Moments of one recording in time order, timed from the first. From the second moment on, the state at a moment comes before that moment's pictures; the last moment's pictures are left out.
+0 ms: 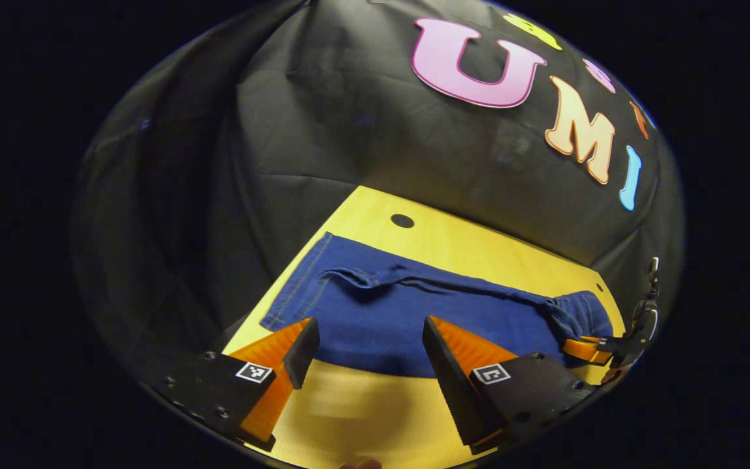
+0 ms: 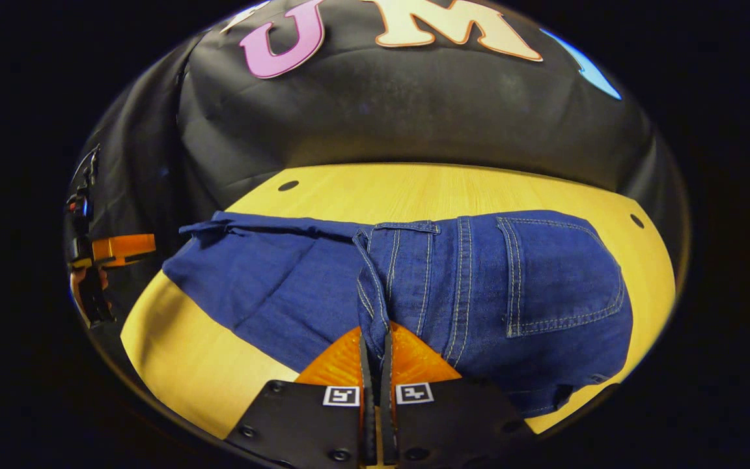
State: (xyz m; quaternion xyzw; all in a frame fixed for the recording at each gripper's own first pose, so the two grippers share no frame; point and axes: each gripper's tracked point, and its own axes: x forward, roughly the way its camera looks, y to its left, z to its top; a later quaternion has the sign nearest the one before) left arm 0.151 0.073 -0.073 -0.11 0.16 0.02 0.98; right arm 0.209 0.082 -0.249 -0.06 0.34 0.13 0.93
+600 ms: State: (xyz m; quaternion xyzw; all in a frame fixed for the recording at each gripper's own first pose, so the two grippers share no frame) left arm 0.174 0.104 -0.125 -0.10 0.22 0.04 0.97; right arm 0.210 0.078 -0.246 -0.06 0.35 0.10 0.93
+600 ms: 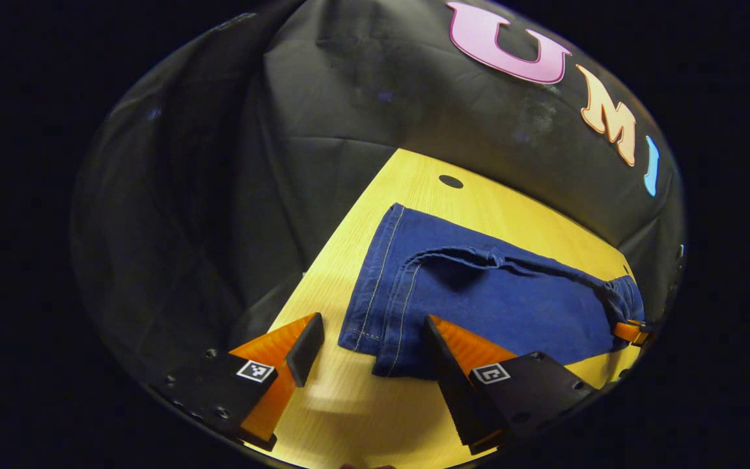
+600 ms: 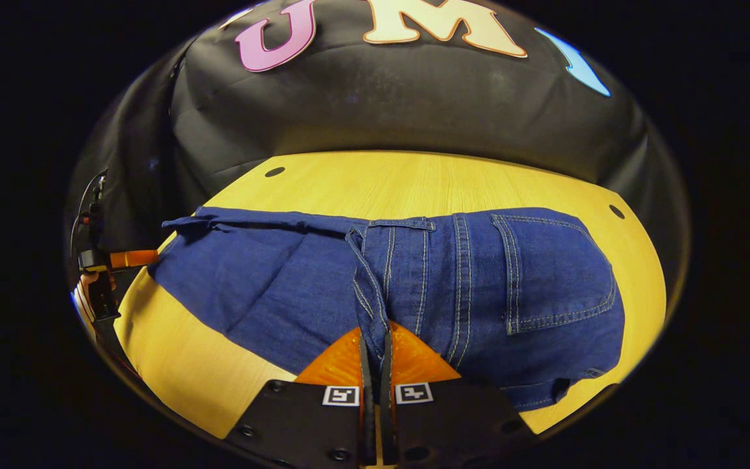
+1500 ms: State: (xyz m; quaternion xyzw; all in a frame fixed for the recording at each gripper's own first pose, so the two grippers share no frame) left arm 0.181 0.090 -0.133 -0.08 0.22 0.03 0.97; right arm 0.223 0.065 -0.143 0.08 0.28 0.07 0.95
